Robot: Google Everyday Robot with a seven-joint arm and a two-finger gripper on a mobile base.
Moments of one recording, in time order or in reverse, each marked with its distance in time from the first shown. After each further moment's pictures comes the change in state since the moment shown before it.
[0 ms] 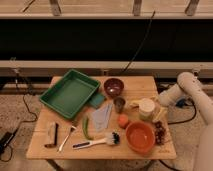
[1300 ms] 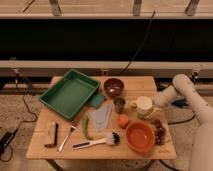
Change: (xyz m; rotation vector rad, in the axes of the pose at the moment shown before) arm -0.014 -0.008 0.026 -0.025 -0.072 -0.023
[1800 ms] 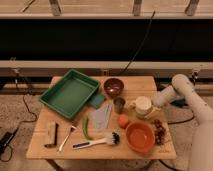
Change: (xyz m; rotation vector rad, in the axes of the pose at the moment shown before) arm -0.008 -0.003 0.004 -0.007 -0.018 -0.027
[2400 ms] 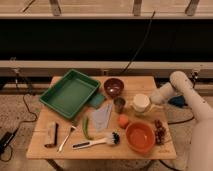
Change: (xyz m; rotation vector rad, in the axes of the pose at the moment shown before) arm -0.019 -0.012 -0.007 0.014 -0.001 -0.051
